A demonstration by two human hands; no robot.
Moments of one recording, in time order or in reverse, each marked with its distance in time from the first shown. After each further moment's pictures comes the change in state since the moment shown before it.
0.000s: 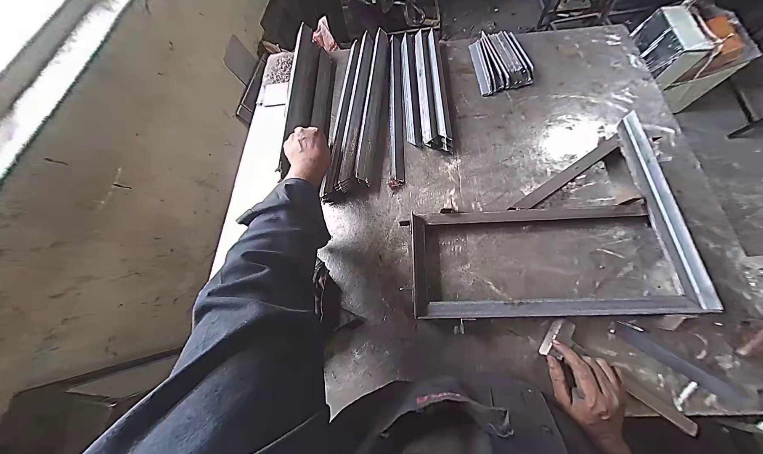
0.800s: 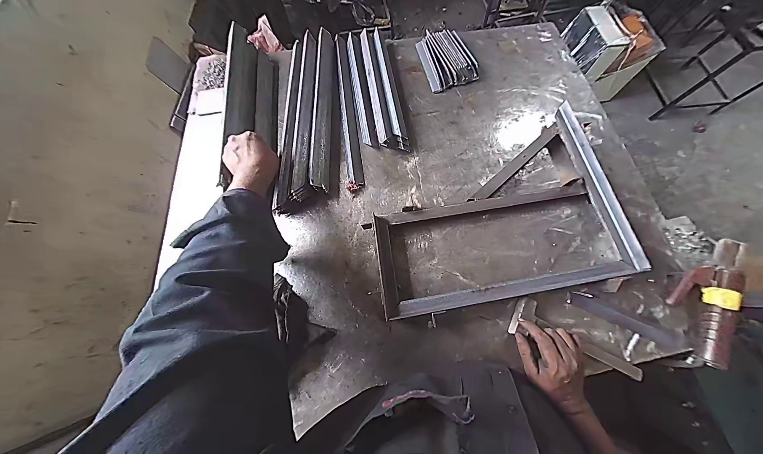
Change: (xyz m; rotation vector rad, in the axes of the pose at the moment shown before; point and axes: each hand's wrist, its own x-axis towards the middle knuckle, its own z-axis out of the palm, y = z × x) left_hand -0.055 0.016 -0.057 -0.175 -0.112 -0.056; right_hand 0.002 -0.002 0.002 0.021 0.026 0.025
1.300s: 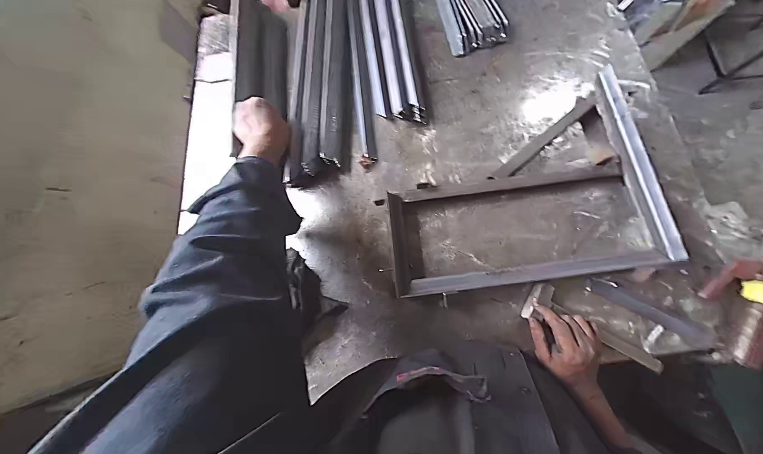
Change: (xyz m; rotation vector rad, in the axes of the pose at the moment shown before) left_hand 0.006 -0.005 0.009 -0.029 0.011 0.025; right_hand -0.006 0.003 -0.002 -0.003 -0.026 0.002
